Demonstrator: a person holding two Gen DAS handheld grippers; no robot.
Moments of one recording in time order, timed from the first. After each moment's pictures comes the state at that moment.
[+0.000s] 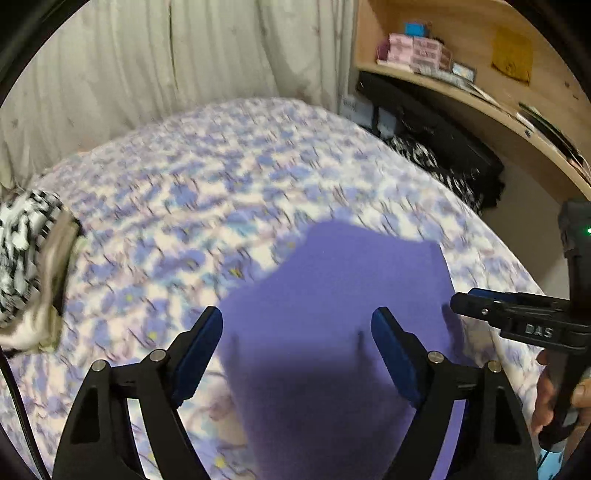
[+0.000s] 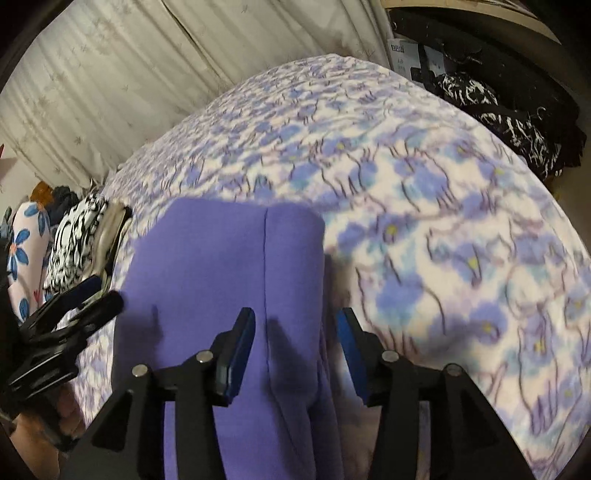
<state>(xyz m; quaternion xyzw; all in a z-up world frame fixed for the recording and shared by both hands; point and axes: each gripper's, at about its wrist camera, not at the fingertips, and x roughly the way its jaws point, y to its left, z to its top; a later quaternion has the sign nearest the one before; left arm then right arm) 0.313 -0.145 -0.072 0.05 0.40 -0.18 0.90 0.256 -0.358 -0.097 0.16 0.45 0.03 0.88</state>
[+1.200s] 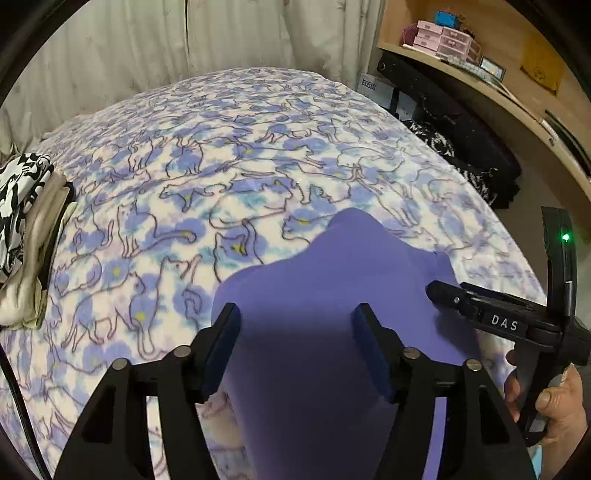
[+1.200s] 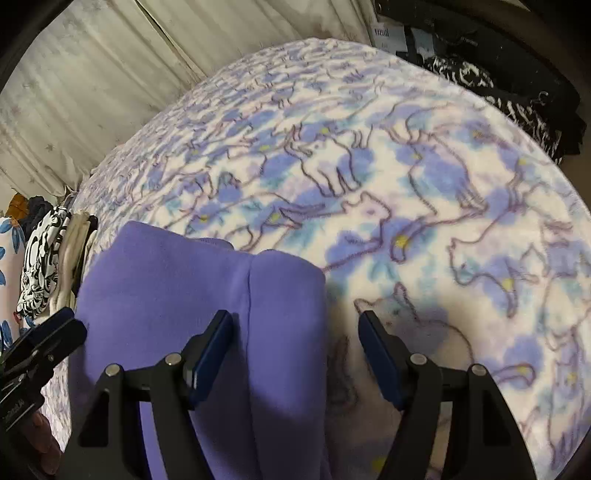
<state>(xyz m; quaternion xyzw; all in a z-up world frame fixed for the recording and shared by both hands) 0.341 -0.143 -0.102 0.01 0.46 -0.17 0.87 0.296 -0.359 -0.137 0.17 0.47 0.00 0.87</state>
